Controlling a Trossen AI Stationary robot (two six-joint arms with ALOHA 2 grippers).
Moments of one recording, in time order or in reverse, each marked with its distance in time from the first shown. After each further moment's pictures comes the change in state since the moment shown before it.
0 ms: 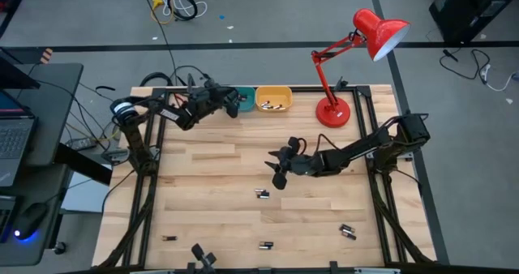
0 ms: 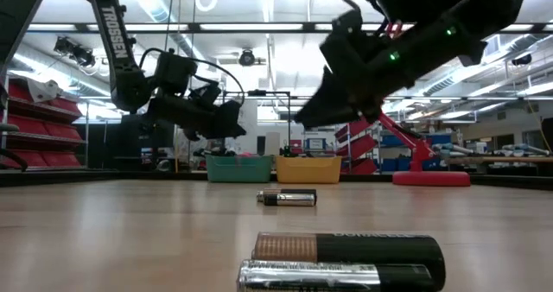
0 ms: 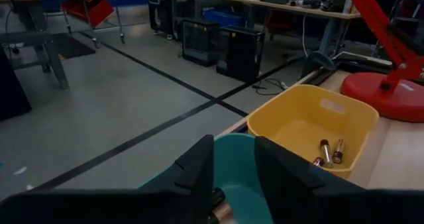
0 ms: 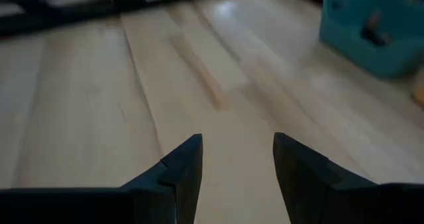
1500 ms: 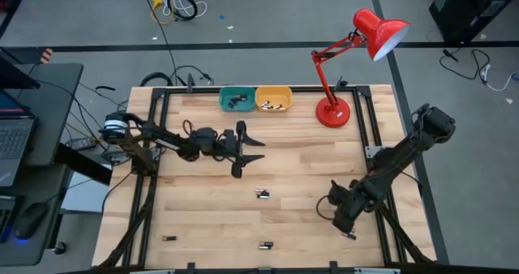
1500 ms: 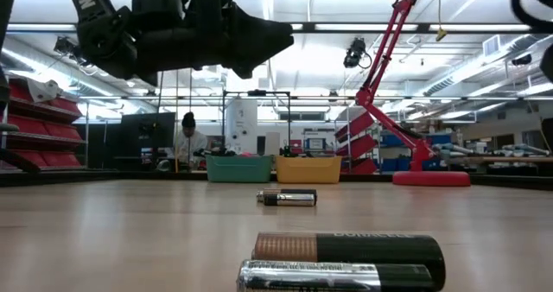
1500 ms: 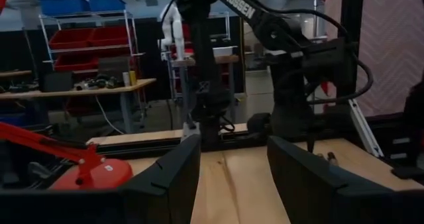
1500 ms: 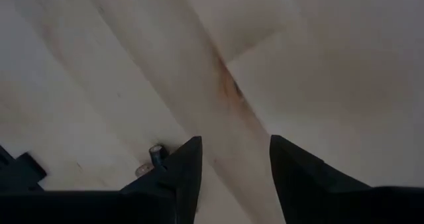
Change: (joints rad) left arm -0.635 -0.128 0.000 0.160 0.182 0.117; right arm 0.594 -0.295 0.000 -1.149 -0.595 1.042
